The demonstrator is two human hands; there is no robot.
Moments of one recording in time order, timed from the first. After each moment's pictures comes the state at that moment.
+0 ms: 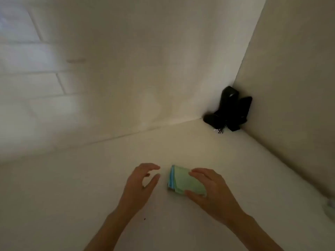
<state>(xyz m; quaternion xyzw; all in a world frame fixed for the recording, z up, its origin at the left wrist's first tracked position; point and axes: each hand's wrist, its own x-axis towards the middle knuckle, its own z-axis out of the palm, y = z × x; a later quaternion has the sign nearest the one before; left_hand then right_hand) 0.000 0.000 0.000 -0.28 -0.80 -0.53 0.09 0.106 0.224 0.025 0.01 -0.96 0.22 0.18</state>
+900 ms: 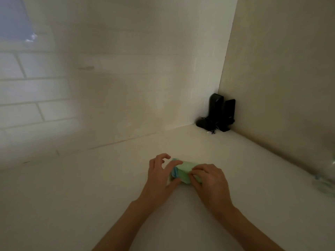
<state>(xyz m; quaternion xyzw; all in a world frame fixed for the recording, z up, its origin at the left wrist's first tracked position) 0.027 0.025 -0.017 -0.42 -0.81 -0.37 0.15 0.122 0.186 -0.010 -0.04 -0.91 0.09 0.39</state>
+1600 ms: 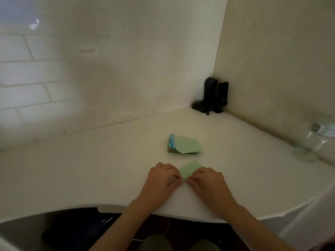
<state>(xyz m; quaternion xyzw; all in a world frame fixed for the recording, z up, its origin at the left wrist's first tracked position) 0.107 -0.009 -0.045 -0.45 -0.82 -0.33 0.11 0.210 0.154 -0.034 -0.07 -0.96 0.15 0.22</state>
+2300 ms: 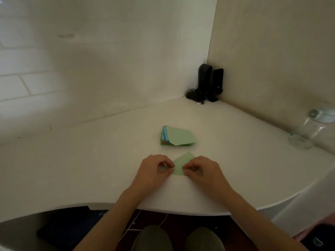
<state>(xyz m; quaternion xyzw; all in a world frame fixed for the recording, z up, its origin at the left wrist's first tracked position) 0.103 -0.003 -0.025 -0.37 -0.82 -0.43 -0.01 0.206 0.163 -0.023 -0.11 -0.91 0.34 0.19</state>
